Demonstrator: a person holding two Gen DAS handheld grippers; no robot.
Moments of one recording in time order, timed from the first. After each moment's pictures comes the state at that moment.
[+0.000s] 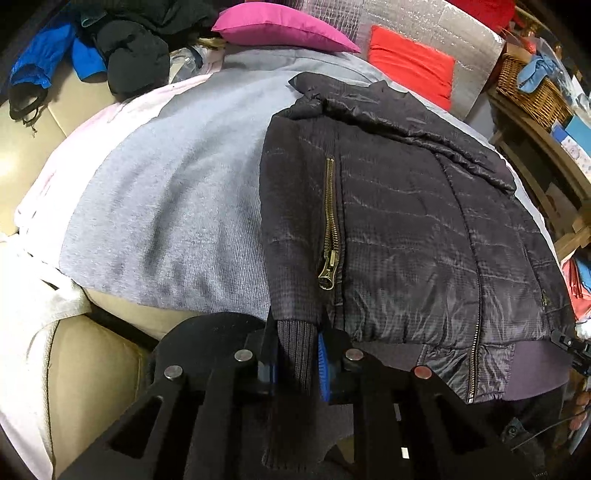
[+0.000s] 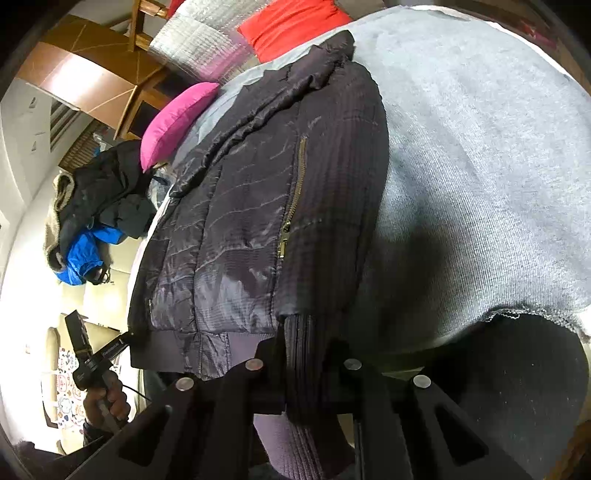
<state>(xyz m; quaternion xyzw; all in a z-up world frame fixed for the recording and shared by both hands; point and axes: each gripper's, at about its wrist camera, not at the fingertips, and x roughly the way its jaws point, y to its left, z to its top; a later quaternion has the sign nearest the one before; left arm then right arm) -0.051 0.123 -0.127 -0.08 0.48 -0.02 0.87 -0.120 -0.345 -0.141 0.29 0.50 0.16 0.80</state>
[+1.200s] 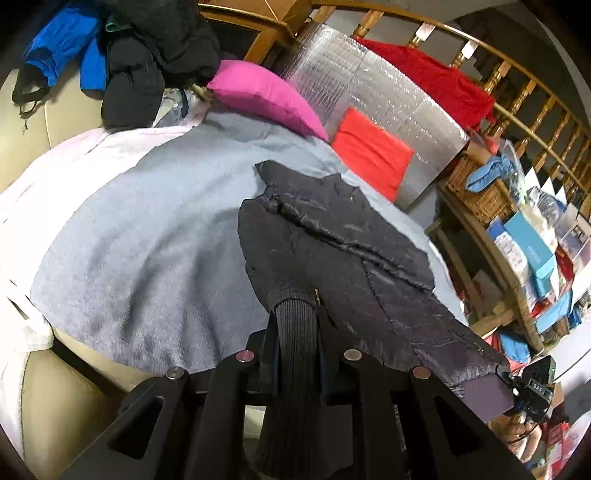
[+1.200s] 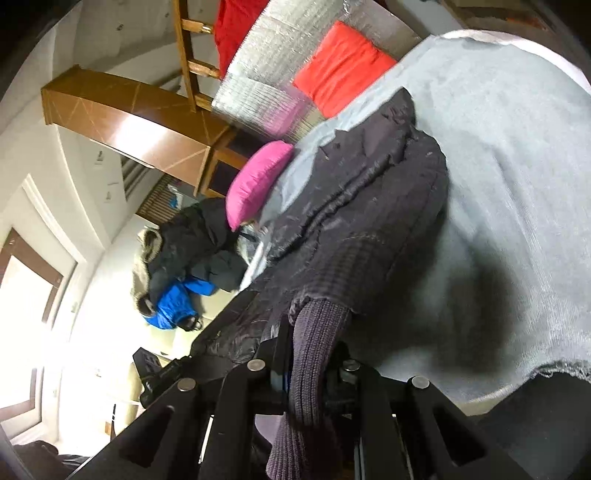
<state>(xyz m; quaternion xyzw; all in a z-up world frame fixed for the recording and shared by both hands) -0.052 0.160 -0.047 -0.24 0.36 -0.11 0.90 -0.118 -0.378 -0.075 0.41 0.35 0.27 0.80</state>
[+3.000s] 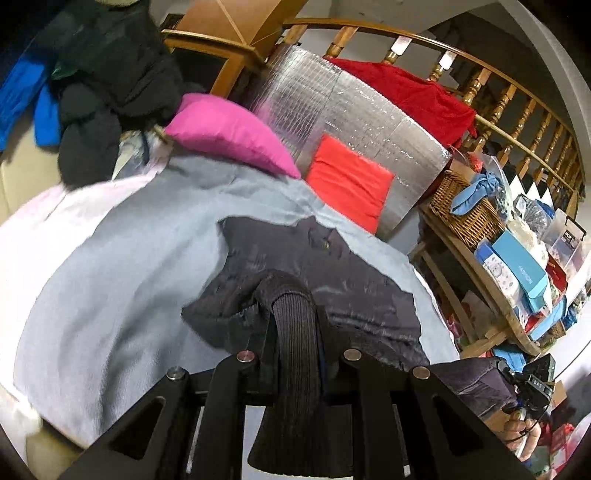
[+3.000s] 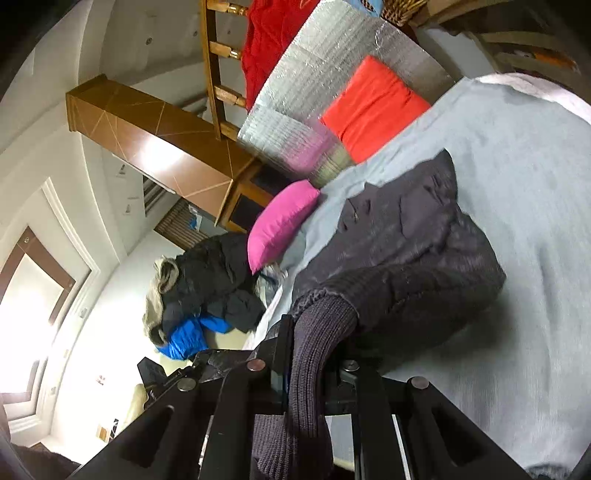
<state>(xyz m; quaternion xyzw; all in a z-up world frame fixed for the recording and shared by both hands) 0.038 0.143 0.004 -0.22 0.31 -0.14 0.92 -0.040 -0.394 -0.031 0.41 0.29 0.27 0.82</state>
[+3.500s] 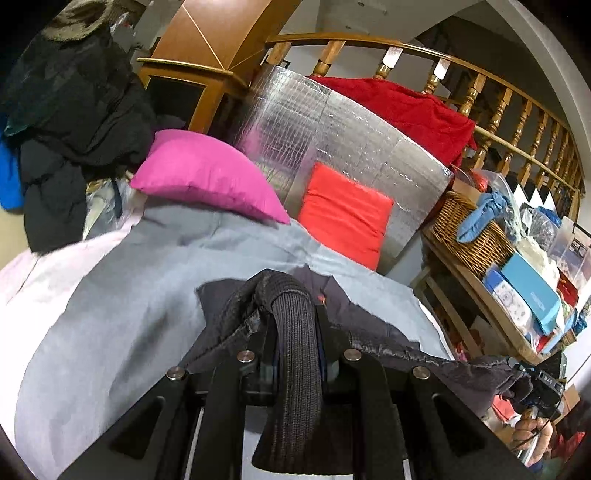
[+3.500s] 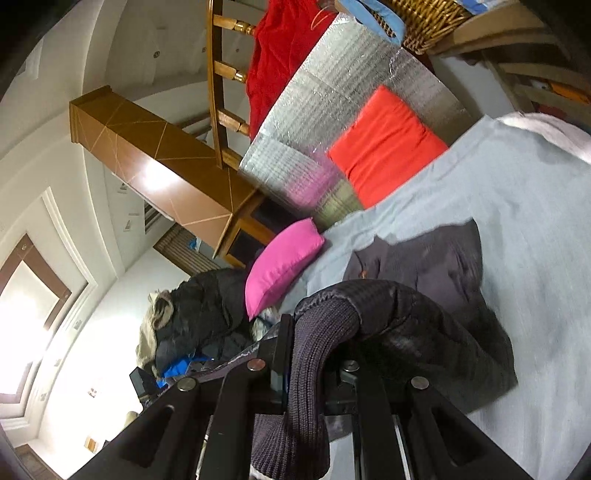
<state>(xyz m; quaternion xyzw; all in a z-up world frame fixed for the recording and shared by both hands) 0.138 0.125 0.047 -0.20 0.27 -0.13 0.93 0.058 -0.405 0.011 0.41 0.24 0.25 0.84</state>
